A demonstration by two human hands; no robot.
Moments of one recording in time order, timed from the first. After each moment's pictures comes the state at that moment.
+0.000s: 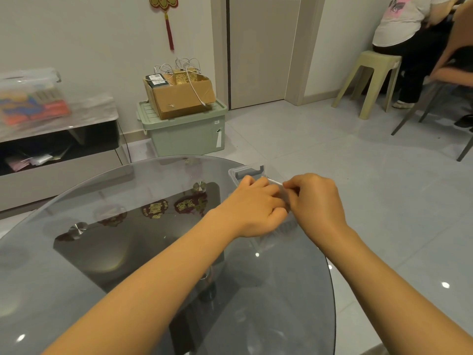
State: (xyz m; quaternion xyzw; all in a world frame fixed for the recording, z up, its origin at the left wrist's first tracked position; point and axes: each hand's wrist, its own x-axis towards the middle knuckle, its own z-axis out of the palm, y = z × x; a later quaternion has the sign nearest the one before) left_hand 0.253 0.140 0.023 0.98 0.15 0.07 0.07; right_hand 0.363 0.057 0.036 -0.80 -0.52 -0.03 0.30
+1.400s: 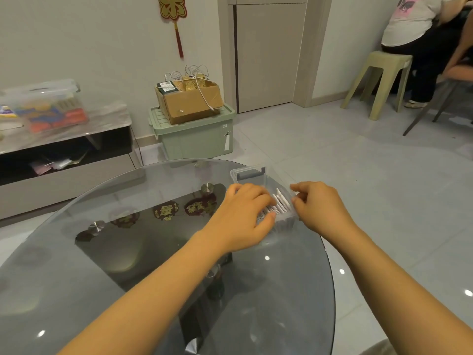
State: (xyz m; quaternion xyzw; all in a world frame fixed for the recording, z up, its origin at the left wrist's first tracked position) left_hand 0.220 0.125 0.014 0.96 0.21 0.18 0.09; right_hand 0.373 0.046 0.035 -0.81 -0.49 0.13 0.29
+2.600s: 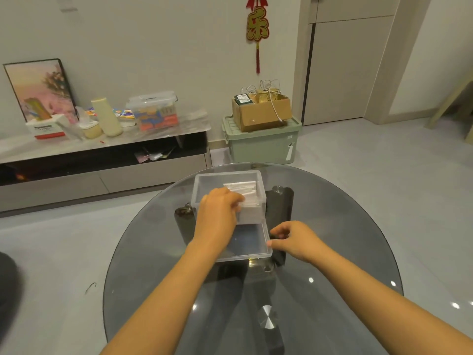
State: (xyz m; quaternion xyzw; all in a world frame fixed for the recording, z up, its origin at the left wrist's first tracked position) left_hand 0.063 0.116 0.032 0.78 0.53 0.32 0.07; right_hand 0.240 0.072 0.000 -0.70 -0.58 0.36 0.20
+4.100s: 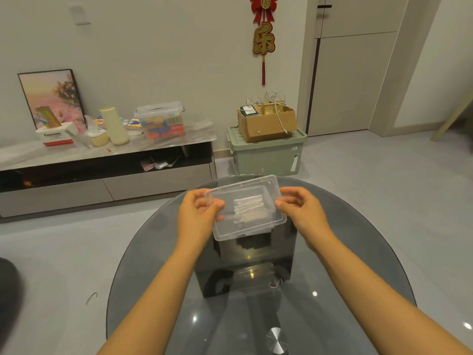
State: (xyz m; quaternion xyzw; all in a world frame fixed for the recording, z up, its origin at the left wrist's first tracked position) left_hand 0.036 0.129 0.050 0.50 0.51 0.57 0.41; right_hand 0.240 0.114 0.038 -0.58 -0.46 0.38 0.56
